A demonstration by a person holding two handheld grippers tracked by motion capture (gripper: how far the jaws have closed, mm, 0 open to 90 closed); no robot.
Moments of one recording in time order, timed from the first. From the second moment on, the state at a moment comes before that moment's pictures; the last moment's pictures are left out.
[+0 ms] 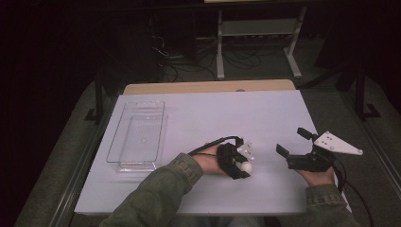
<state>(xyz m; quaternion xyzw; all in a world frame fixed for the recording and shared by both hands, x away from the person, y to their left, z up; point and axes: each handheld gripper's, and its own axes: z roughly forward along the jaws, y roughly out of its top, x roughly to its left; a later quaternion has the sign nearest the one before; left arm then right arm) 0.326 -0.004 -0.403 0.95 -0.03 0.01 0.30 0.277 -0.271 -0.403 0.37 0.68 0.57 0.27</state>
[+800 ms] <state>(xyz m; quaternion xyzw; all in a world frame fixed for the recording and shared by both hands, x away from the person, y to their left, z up) 0.323 0.017 -0.372 0.95 -0.02 0.02 0.32 0.276 -0.272 -0.403 0.38 0.68 0.57 0.27</state>
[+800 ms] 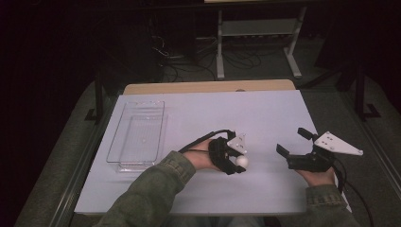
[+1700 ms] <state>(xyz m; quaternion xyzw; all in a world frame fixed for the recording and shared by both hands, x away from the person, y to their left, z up) 0.321 0.063 -0.339 0.94 0.01 0.06 0.33 0.278 -0.271 -0.406 0.38 0.68 0.57 0.26</state>
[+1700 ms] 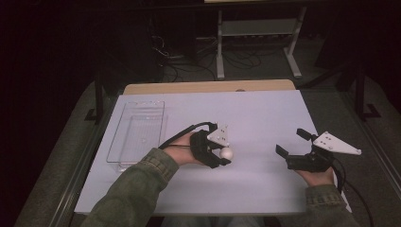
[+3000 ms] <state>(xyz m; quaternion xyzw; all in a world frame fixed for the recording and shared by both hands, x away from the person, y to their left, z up) 0.329 0.122 -0.305 0.95 0.04 0.10 0.30 0.278 -0.269 -0.407 0.38 0.69 0.56 0.27</state>
